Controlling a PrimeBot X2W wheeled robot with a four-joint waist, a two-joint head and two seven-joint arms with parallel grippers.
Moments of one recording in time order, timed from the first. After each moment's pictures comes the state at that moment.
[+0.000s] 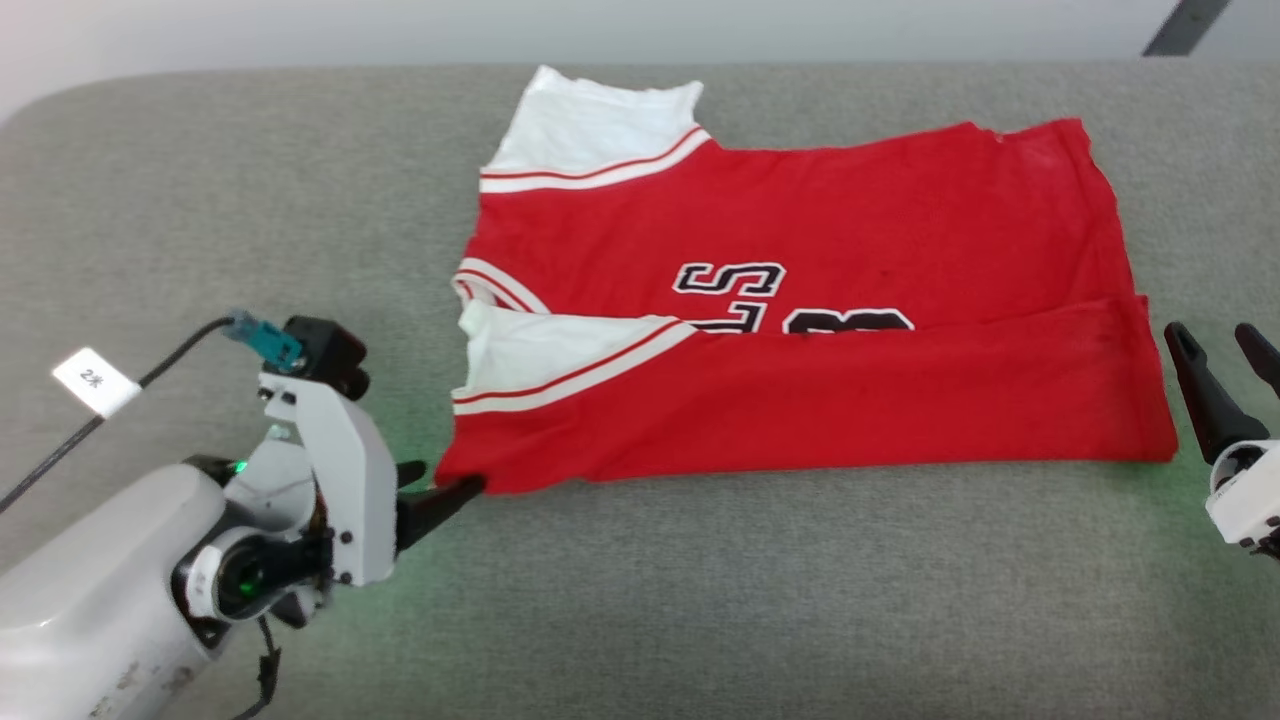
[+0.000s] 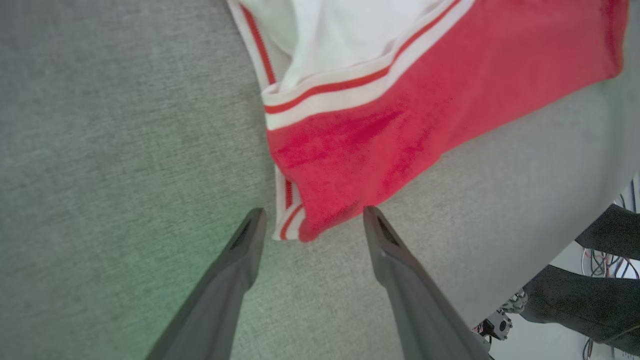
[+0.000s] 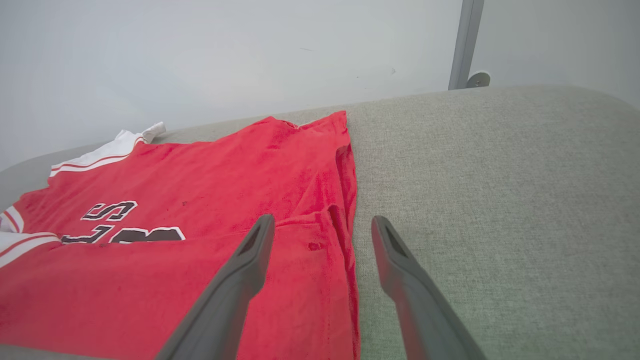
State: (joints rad) left arm -0.77 0.81 -0.99 0.18 -1.37 0.04 0.49; right arm -0.36 -0.49 0.09 0.29 0.71 0.13 0.09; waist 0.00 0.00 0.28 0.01
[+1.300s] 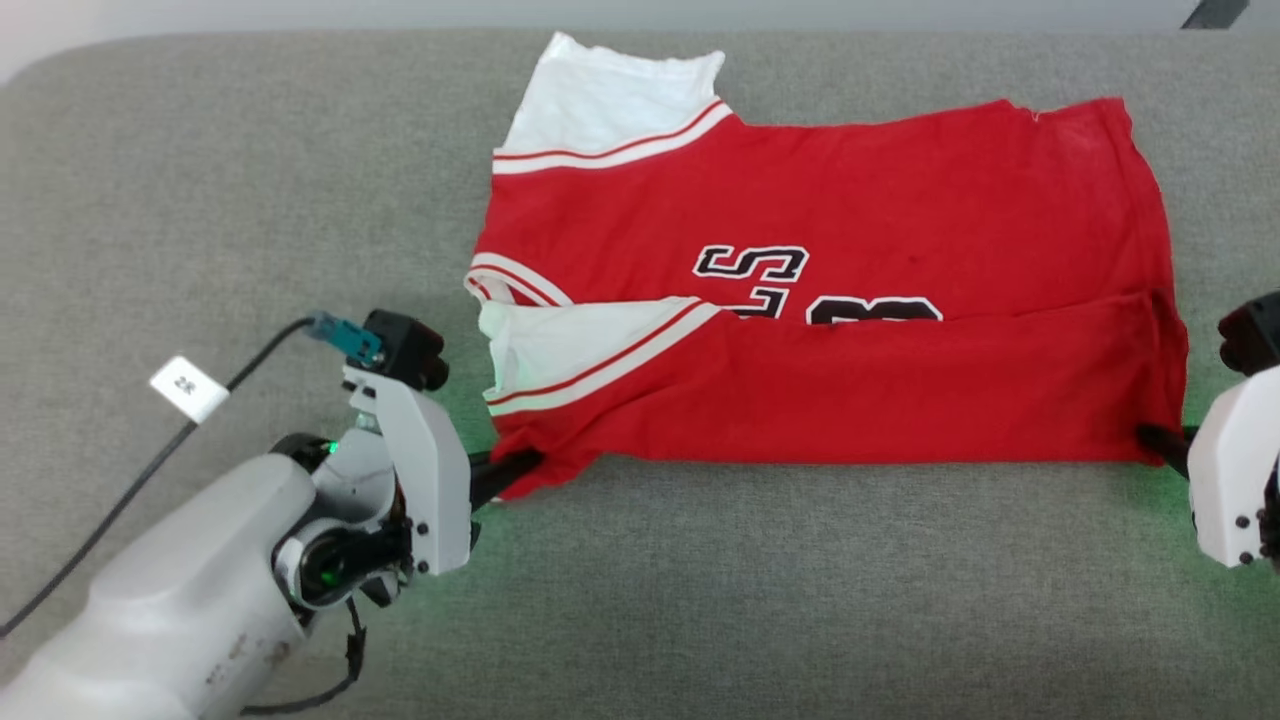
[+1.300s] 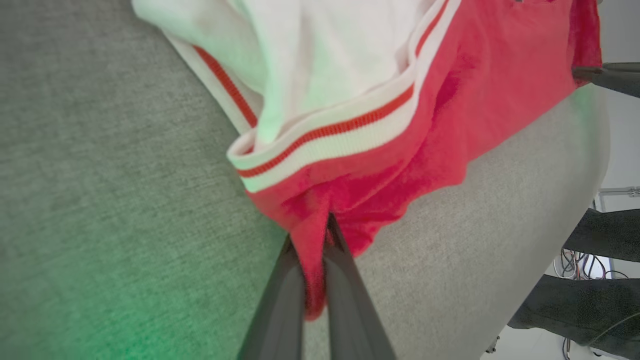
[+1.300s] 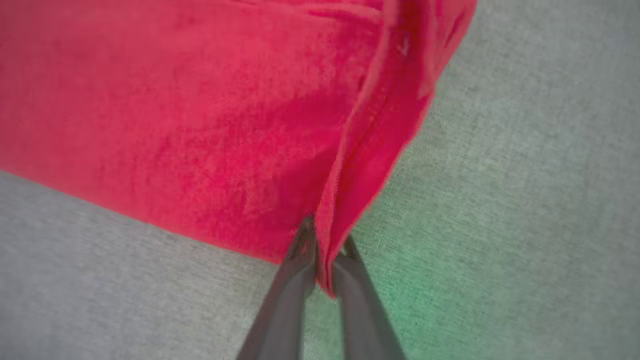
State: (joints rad) left arm -0.81 0.63 -1.01 0.39 -1.33 -0.11 0.40; right arm -0.53 -0.69 0.42 0.28 0.71 0.13 0.67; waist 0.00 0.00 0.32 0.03
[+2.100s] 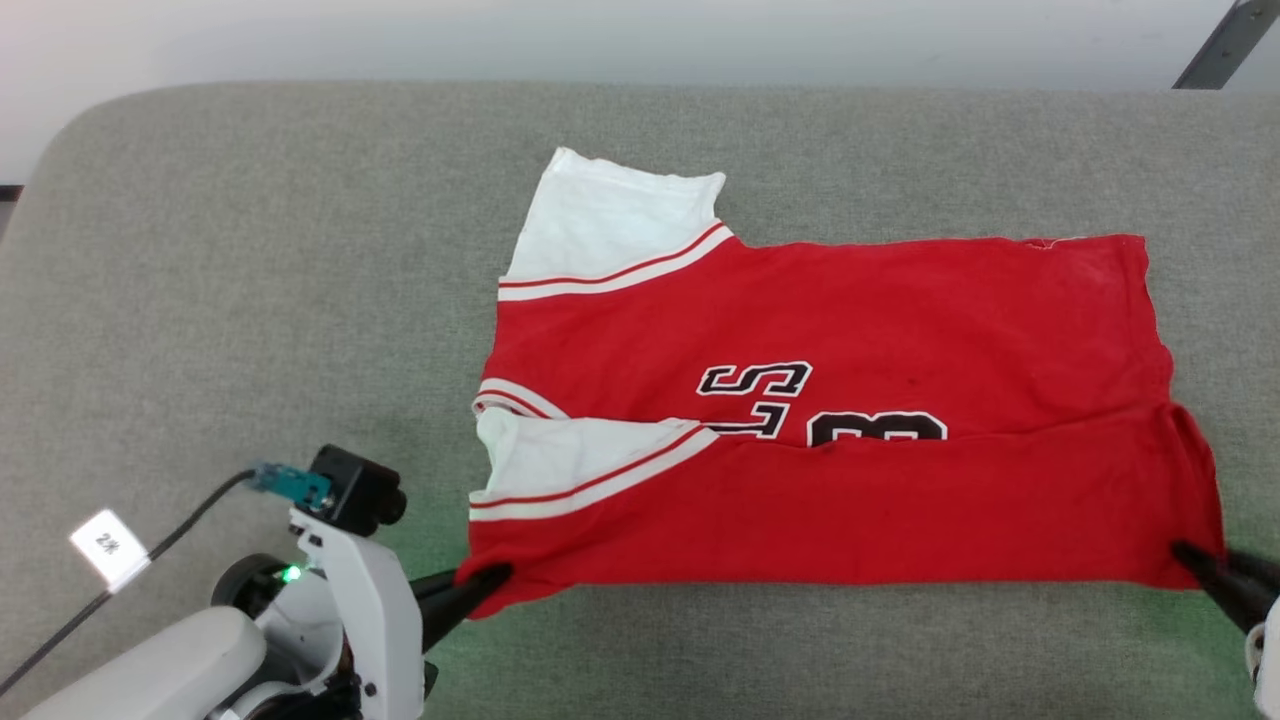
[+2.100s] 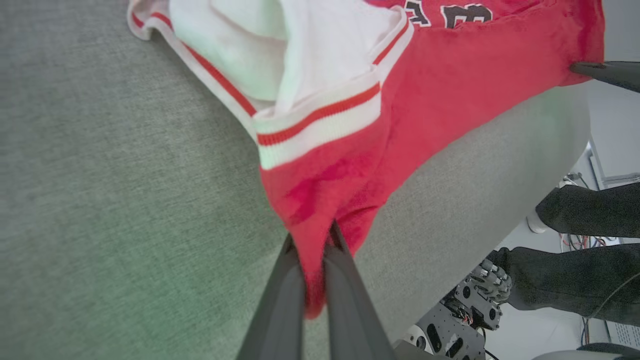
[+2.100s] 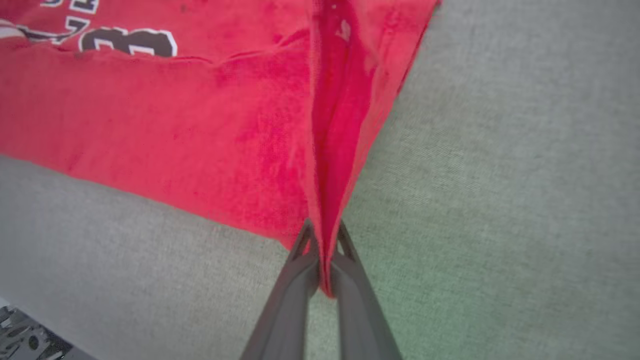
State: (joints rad) left arm -0.57 0.86 -1.03 0.01 -1.30 -0.02 0.25; right arm -0.03 -0.68 0.09 -0.08 0.75 0.13 0.61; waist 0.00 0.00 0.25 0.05
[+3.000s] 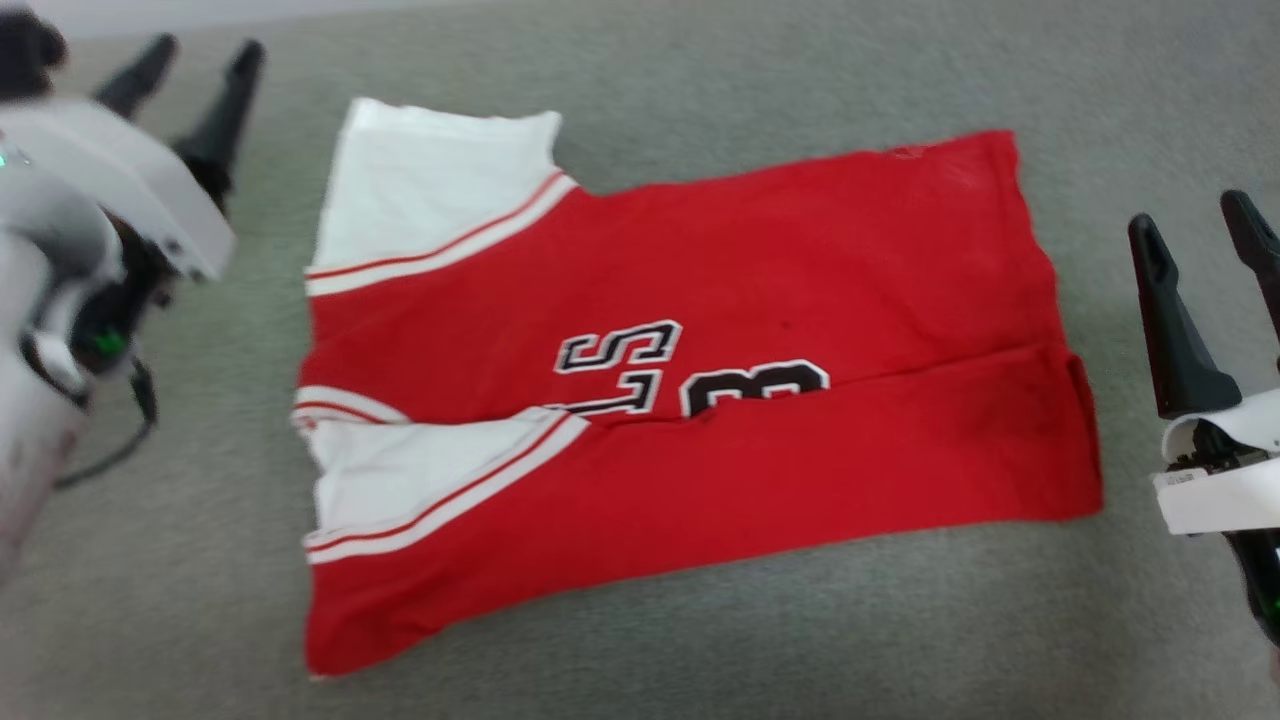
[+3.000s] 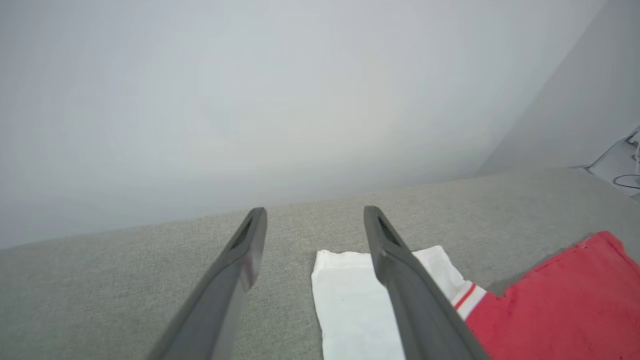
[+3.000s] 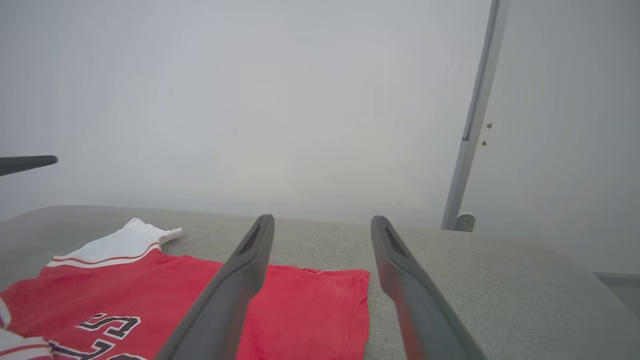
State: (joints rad) left arm -1.04 0.75 -0.79 0.49 -1.12 0.02 -0.05; right arm -0.31 -0.39 0.08 -0.13 0.50 0.13 -0.07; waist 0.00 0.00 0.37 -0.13
